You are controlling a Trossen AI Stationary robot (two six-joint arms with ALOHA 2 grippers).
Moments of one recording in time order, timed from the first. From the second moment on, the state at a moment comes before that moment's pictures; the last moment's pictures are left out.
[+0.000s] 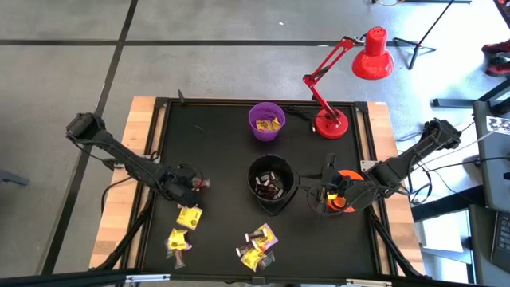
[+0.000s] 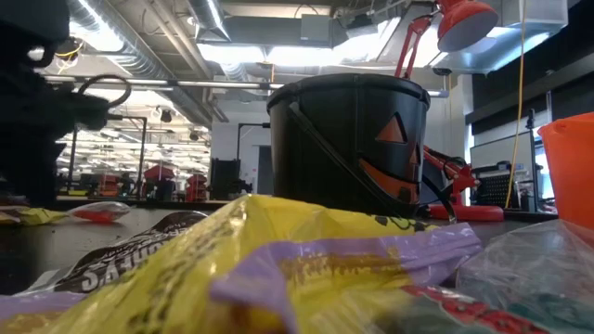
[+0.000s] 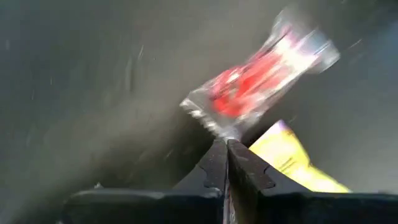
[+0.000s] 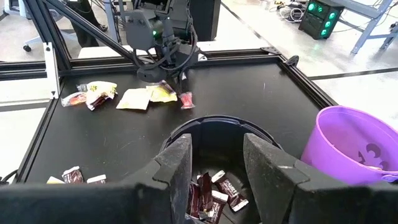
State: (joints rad) left arm -0.50 1.17 0.46 -0.67 -0.35 -1.29; right arm 0.61 1.15 1.02 -0.39 0.76 0.36
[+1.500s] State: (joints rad) left arm -0.53 1.17 0.49 -0.81 -0.21 -1.33; right arm 0.61 1.15 1.02 -0.39 0.75 0.38
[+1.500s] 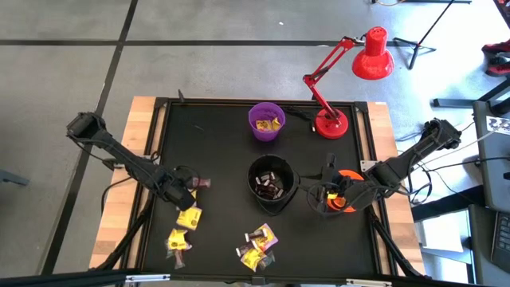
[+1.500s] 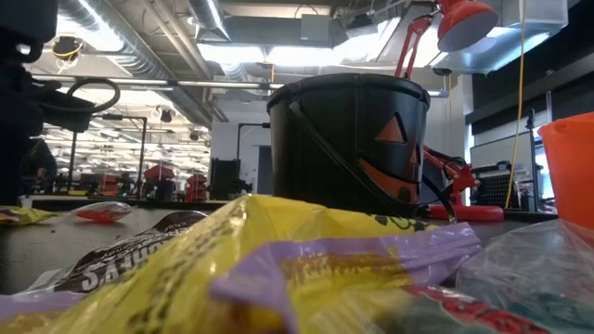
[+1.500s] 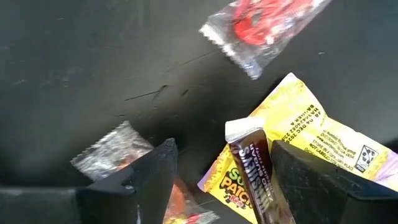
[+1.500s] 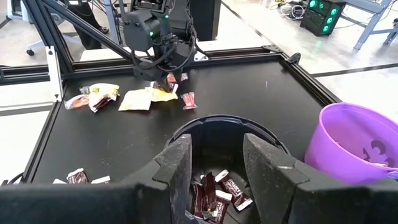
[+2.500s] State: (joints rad) left arm -0.52 1.17 0.56 -0.80 -0.33 -1.28; right arm 0.61 1.15 1.02 -0.39 0.76 0.38
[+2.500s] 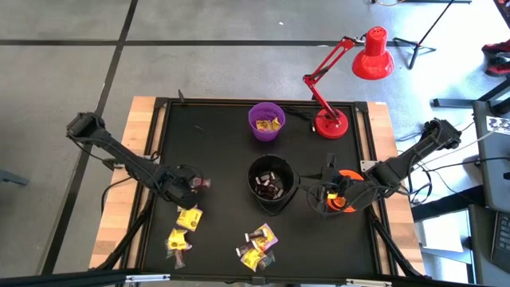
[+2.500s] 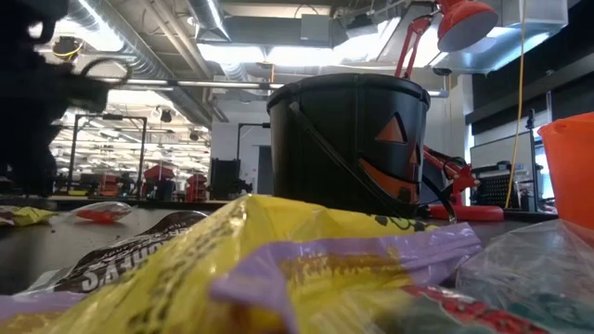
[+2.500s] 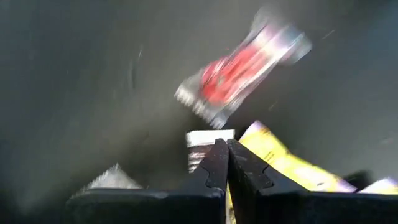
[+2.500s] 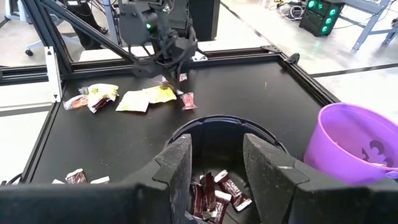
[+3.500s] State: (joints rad) left arm -0.52 1.17 0.51 -0.83 -0.26 -1.30; right arm 0.61 1.15 1.02 -0.39 0.77 0.39
